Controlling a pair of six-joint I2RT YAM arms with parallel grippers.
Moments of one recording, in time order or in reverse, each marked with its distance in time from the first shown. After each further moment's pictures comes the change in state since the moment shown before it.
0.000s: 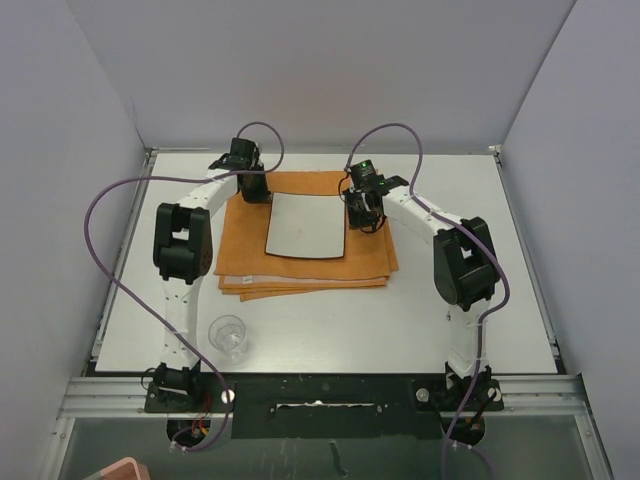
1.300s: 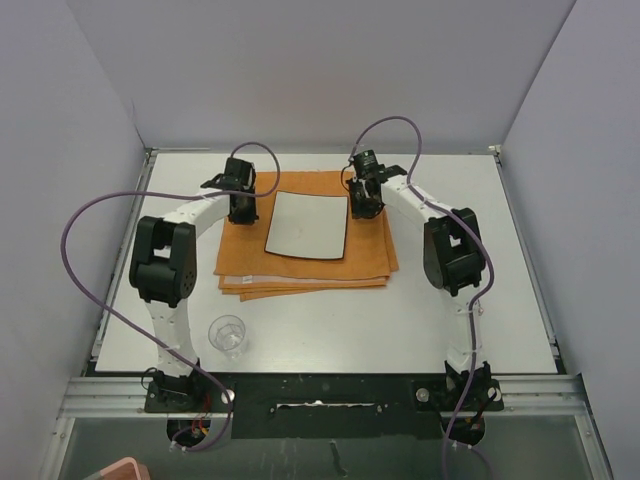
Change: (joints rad) left arm -0.021 -0.295 -0.406 0.060 -0.223 0.122; right arm -0.060 0.172 0.183 -0.045 0.005 -0.012
